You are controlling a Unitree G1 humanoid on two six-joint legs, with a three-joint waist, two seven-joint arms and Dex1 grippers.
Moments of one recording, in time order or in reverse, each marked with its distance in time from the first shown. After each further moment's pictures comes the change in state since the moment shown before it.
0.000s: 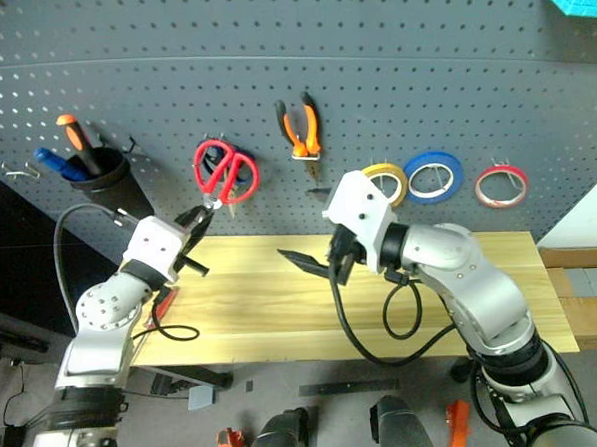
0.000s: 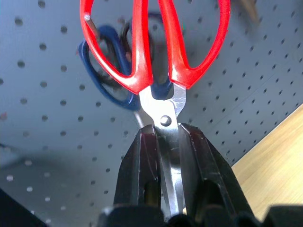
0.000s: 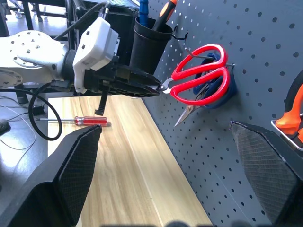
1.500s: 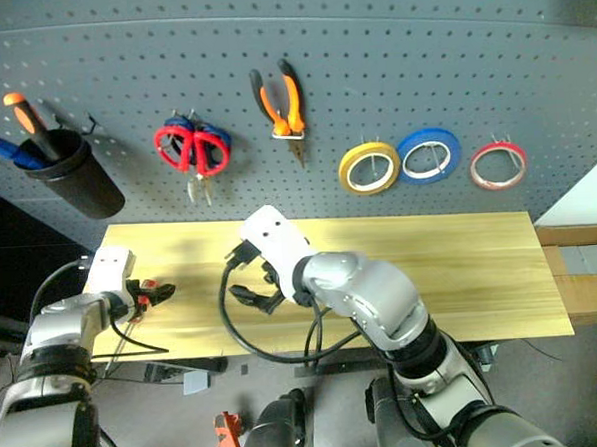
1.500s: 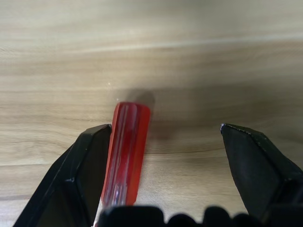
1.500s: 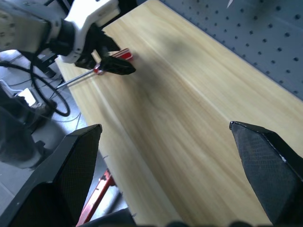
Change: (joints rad) left arm -0.274 0.138 0.048 0.712 -0.120 0.642 -0.097; right arm -0.137 0.441 0.189 0.242 0.000 0.526 -0.378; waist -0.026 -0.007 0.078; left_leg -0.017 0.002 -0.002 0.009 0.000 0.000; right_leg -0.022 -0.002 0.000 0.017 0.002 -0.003
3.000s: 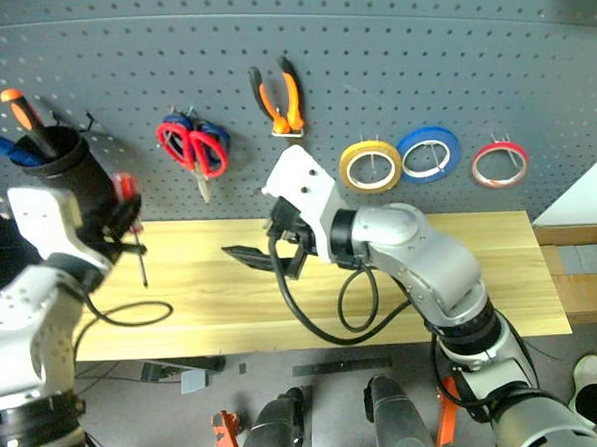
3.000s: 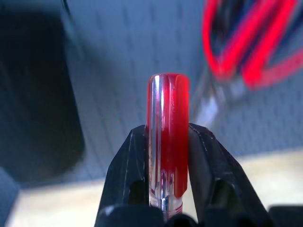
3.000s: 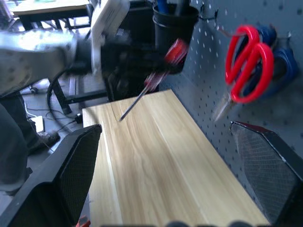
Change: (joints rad) left arm 0.253 -0.083 0.269 -1.039 -0.310 -0.026 0.140; right arm -0.073 -0.265 -0.127 -0.093 0.089 -0.373 0.343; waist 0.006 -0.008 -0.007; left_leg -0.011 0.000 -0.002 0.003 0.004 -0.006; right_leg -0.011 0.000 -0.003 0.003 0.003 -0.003
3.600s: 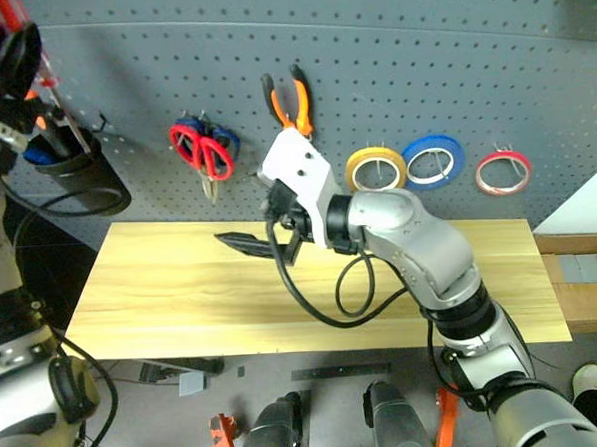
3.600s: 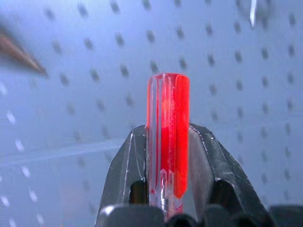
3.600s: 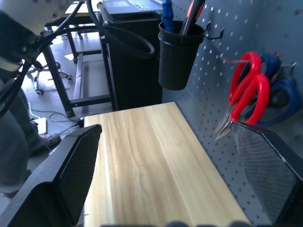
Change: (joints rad) left arm -0.511 0.121 0.010 0.318 -0.031 -0.145 -0.049; right arm -0.078 0.008 -0.009 0.094 -0.001 -0.065 0.025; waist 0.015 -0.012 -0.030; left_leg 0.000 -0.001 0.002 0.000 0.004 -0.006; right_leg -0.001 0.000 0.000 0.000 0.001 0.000
